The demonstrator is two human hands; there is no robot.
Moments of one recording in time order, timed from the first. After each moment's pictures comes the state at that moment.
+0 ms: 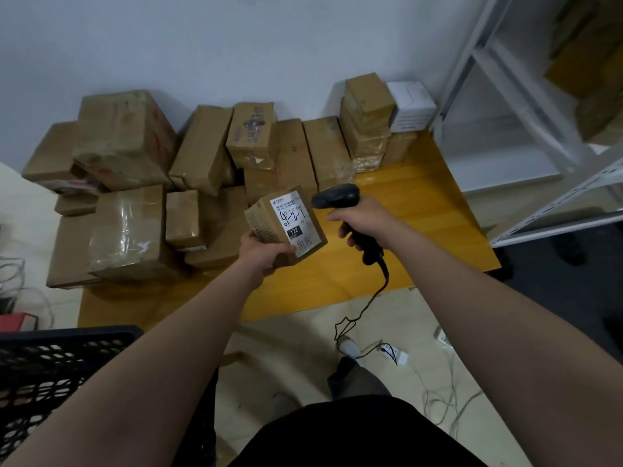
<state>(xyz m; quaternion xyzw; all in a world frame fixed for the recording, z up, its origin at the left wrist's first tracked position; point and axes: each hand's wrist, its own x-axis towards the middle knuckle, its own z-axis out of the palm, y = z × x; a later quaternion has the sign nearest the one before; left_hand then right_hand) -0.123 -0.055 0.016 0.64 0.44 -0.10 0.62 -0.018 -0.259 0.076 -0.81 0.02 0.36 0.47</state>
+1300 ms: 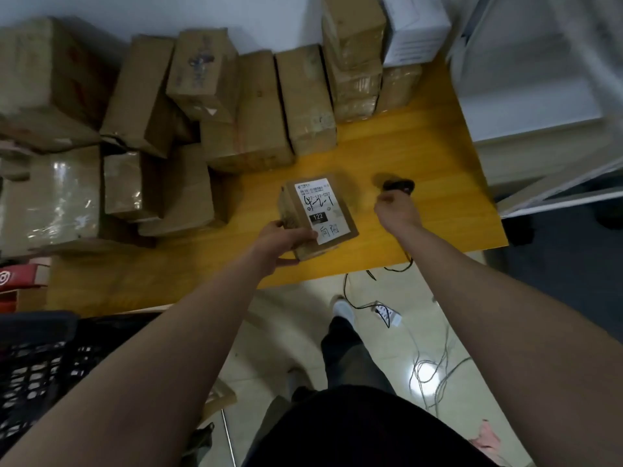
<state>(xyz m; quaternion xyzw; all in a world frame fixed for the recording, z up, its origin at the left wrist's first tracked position) -0.062 -0.167 -0.044 0.61 0.45 -0.26 0.60 0.057 -0.381 -0.084 -0.86 0.15 0.30 0.38</state>
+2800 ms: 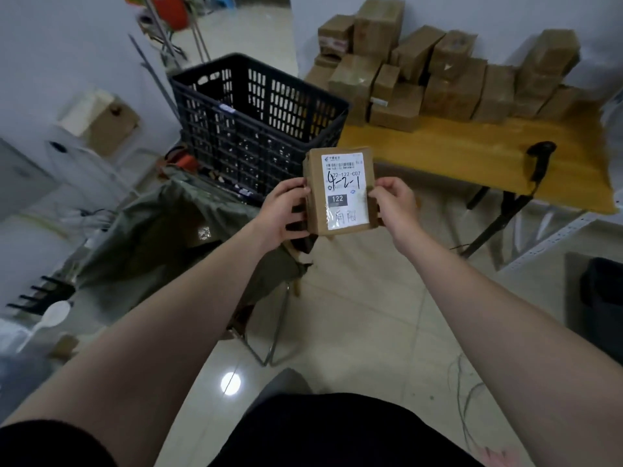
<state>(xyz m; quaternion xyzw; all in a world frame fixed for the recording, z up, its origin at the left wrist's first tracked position) -0.819 -0.214 0.123 0.52 0.46 0.13 0.71 -0.655 -0.354 0.106 -0.75 -0.14 0.28 0.59</state>
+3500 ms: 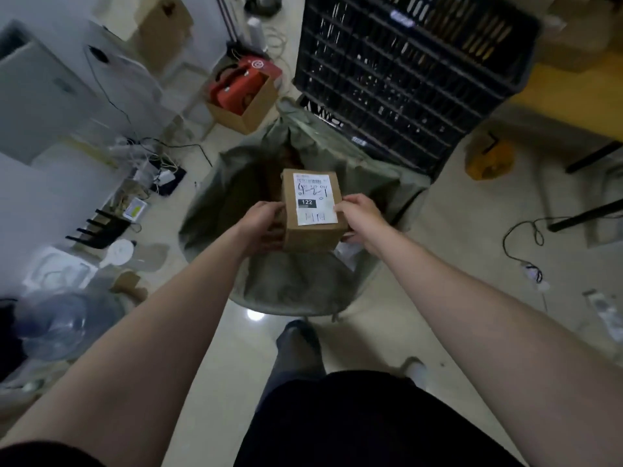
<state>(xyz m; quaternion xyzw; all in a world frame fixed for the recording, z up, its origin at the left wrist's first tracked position) -1.126 0.057 -0.004 0.47 0.60 0.01 0.64 -0.953 -0.051 -0.011 -0.76 -0.09 0.50 0.40</state>
